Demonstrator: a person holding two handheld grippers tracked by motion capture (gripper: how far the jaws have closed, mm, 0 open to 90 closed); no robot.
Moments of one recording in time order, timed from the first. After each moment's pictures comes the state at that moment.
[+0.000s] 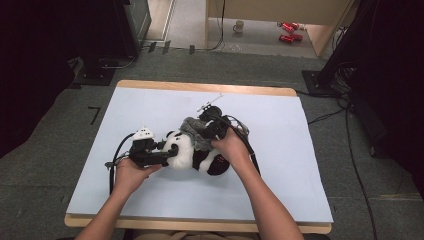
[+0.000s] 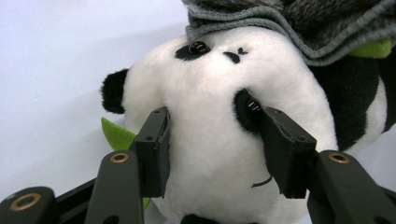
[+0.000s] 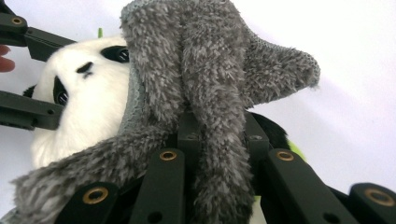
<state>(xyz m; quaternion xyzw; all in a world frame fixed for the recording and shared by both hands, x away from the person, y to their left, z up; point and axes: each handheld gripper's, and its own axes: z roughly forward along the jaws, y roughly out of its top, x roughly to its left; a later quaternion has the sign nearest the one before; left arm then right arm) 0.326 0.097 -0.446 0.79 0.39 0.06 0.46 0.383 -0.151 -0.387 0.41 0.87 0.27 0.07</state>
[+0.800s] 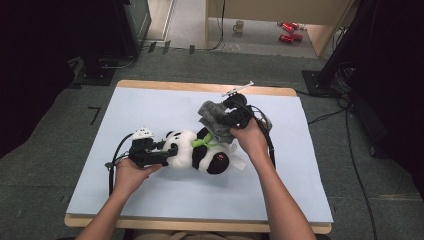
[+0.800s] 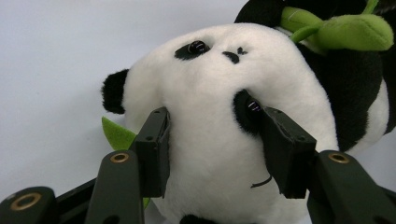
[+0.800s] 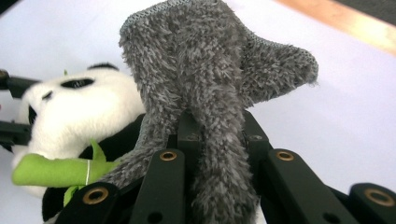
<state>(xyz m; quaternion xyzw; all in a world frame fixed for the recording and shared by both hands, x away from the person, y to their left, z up) 0.327 0.098 -0.447 0.79 0.40 0.05 0.47 0.387 -0.207 -0.349 0.47 0.82 0.31 0.11</state>
